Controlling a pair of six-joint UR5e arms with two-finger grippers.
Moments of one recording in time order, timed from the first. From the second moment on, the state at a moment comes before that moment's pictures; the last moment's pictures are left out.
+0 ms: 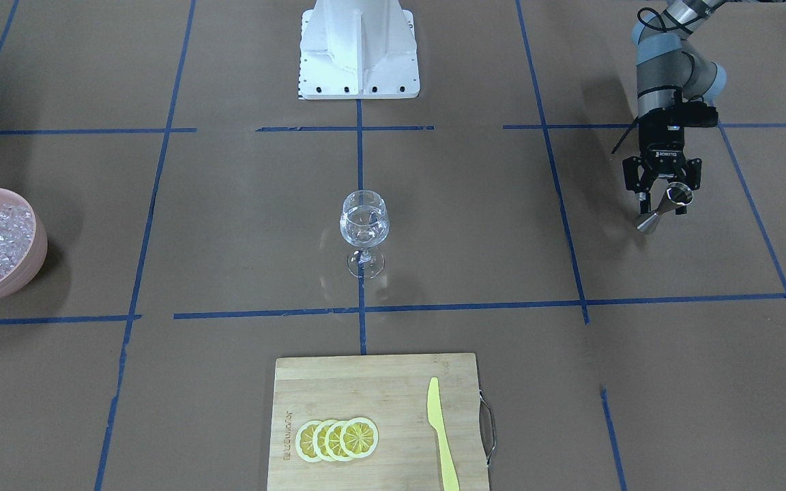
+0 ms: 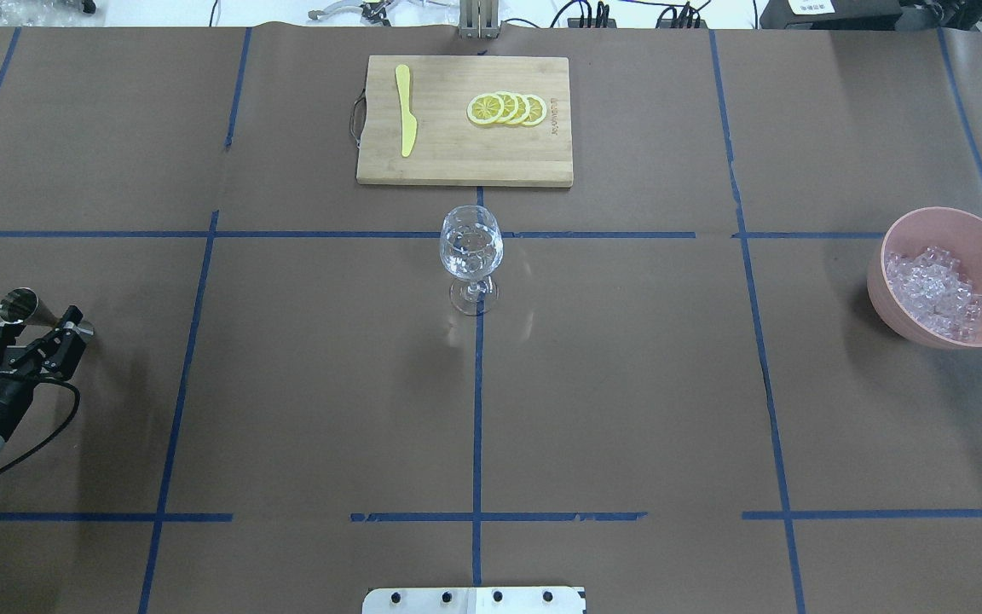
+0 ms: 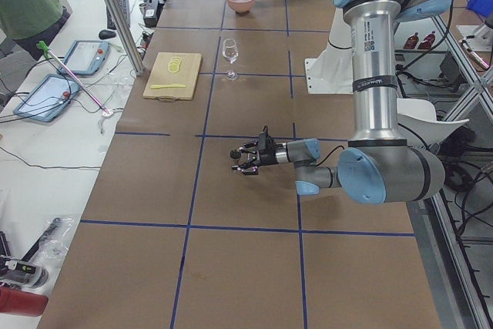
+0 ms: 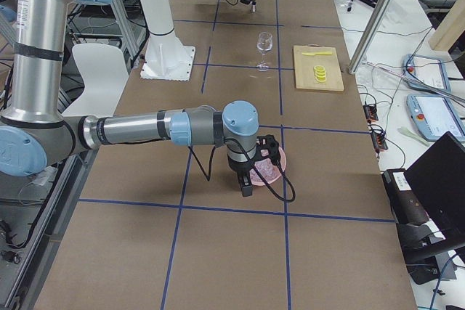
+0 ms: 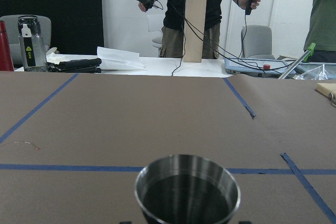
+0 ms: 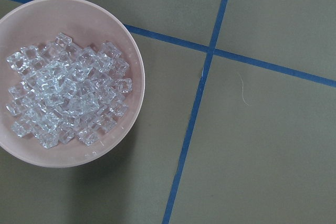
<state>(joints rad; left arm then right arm) -0.25 -1.37 -1.47 -3.02 -0.57 -1.21 1.56 -1.75 1.91 -1.65 2.32 -0.19</state>
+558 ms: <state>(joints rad) -0.25 -1.39 -1.45 -3.02 -0.57 -1.21 1.56 -1.76 1.91 -1.65 2.32 -0.19</state>
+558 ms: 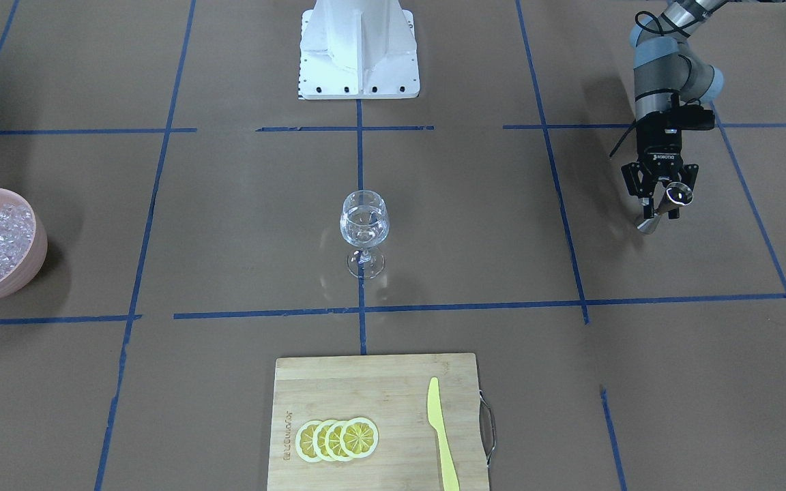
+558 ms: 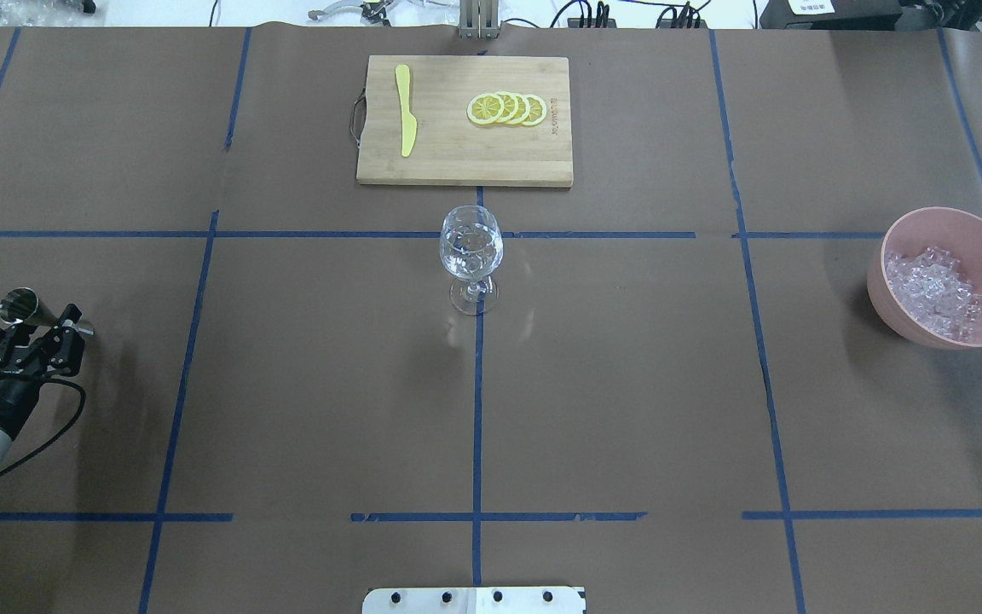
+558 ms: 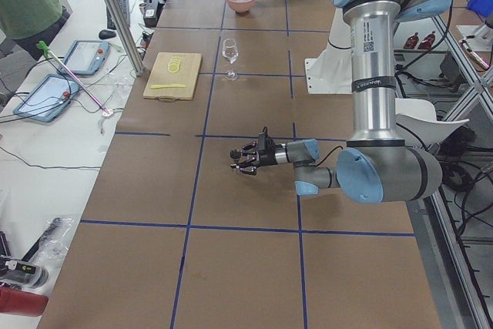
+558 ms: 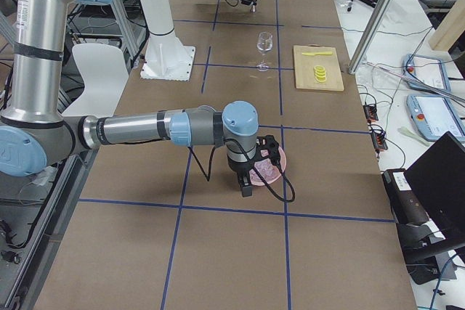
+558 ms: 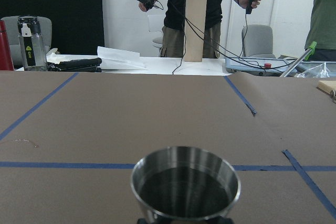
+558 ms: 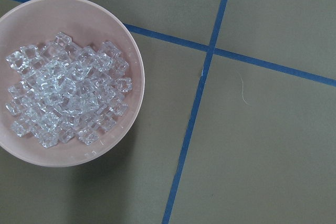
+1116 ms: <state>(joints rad) -0.26 -1.39 -1.44 -3.02 -0.57 -1.21 1.56 -1.76 1.91 -1.65 2.32 -0.19</state>
